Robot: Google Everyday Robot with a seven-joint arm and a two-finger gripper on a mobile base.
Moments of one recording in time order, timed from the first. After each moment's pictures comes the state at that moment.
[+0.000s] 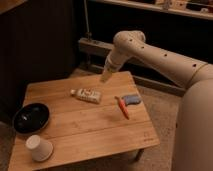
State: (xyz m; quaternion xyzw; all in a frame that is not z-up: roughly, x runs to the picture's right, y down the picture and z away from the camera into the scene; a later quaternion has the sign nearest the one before) arm 0.001 -0.090 0.765 -0.23 -0.16 0.18 0.94
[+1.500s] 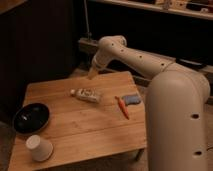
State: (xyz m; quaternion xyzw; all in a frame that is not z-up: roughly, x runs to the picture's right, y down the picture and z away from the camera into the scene) arm -0.097 -0.103 0.844 -0.22 -0.20 0.19 0.93
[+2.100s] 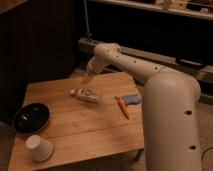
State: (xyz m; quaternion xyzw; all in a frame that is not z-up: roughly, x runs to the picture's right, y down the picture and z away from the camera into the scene) arm -0.135 -0.074 0.861 -0.22 -0.23 0.17 0.93
